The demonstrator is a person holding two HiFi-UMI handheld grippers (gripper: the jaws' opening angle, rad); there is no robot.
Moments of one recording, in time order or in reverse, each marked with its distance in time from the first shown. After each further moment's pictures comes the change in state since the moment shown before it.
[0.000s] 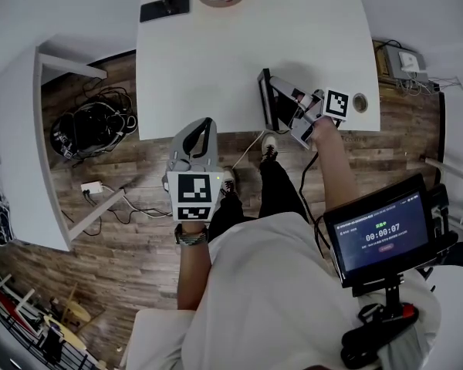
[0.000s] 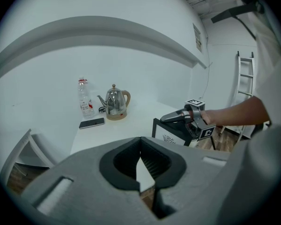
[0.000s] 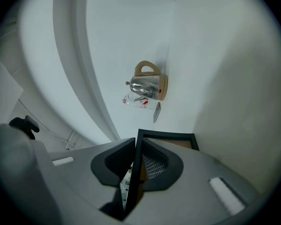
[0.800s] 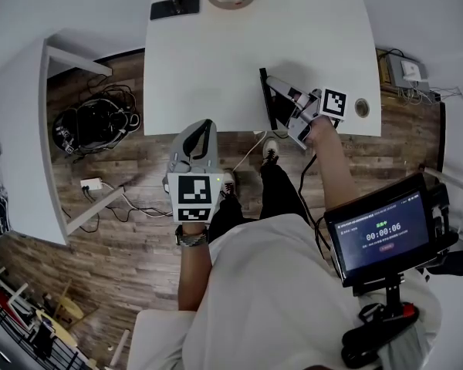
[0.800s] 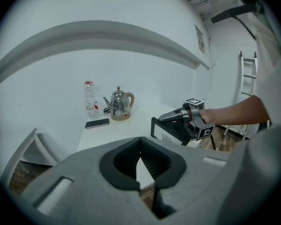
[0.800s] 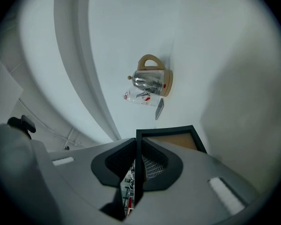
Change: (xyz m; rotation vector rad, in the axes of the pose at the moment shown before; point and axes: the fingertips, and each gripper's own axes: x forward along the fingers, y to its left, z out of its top) left arm -0.010 0.006 -0.003 -0.016 -0.008 0.043; right arm 0.021 0.008 -0.005 -0.010 0.032 -0.015
